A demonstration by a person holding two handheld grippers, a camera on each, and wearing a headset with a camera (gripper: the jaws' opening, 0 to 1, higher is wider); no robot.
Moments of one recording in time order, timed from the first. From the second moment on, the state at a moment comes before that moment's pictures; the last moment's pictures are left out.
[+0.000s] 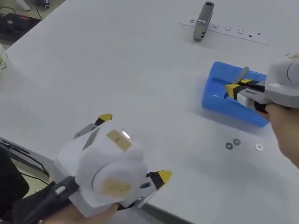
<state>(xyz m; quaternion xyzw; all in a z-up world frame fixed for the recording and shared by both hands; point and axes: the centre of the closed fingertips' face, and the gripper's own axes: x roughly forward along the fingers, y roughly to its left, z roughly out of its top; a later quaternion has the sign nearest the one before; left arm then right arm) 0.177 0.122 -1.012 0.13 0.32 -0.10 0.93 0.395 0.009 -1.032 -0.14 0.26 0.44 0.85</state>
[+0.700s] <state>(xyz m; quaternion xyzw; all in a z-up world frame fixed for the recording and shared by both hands) 0.175 0.123 -1.015 0.13 0.33 -0.10 0.93 0.391 0.006 -1.026 -0.13 0.29 0.43 0.85</state>
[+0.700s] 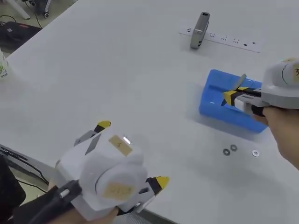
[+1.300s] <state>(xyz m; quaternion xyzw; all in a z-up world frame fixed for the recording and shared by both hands) 0.176 0.124 -1.013 0.13 0.33 -0.10 0.93 0.356 -0.005 -0.968 -0.10 0.25 0.43 0.86</state>
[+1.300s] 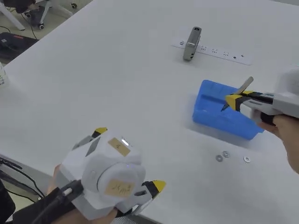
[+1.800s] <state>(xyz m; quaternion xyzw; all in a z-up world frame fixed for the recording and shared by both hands) 0.177 0.121 -1.013 0.12 0.32 -0.11 0.93 0.298 -0.026 -0.998 -0.09 0.29 0.44 0.85</state>
